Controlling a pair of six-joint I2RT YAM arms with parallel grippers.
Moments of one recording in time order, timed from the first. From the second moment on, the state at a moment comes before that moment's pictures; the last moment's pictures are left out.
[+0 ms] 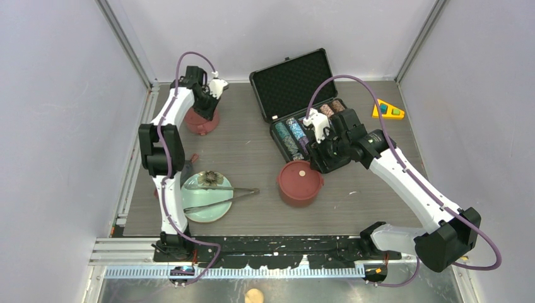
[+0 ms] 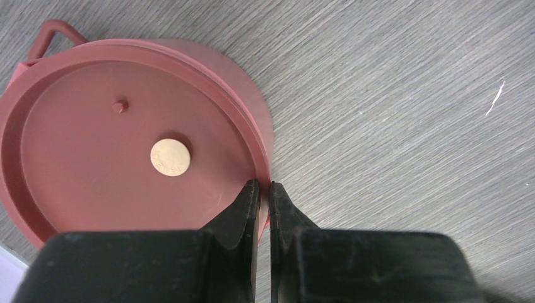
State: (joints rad) left arm -0.08 2.16 1.93 -0.86 0.22 0.55; right arm 0.50 1.21 1.16 -0.86 -0.26 -0.19
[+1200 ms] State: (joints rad) left arm -0.05 2.19 1.95 -0.92 0.35 0.56; right arm 0.50 1.21 1.15 -0.86 -0.27 -0.19
